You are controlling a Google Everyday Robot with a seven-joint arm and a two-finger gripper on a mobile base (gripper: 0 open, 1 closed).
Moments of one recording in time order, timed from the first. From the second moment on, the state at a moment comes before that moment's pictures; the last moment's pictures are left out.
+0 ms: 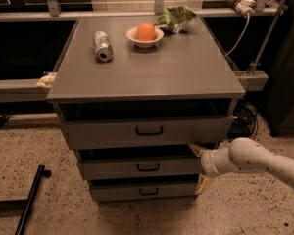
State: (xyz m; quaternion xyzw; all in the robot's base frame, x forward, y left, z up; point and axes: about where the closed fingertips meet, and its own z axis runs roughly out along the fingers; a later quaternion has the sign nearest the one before) arm 0.573 -0.198 0.486 -0.72 0.61 0.03 0.32
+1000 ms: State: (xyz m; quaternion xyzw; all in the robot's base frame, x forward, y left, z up) arm 0.596 -0.192 0.451 -0.73 0.61 0.04 0.31
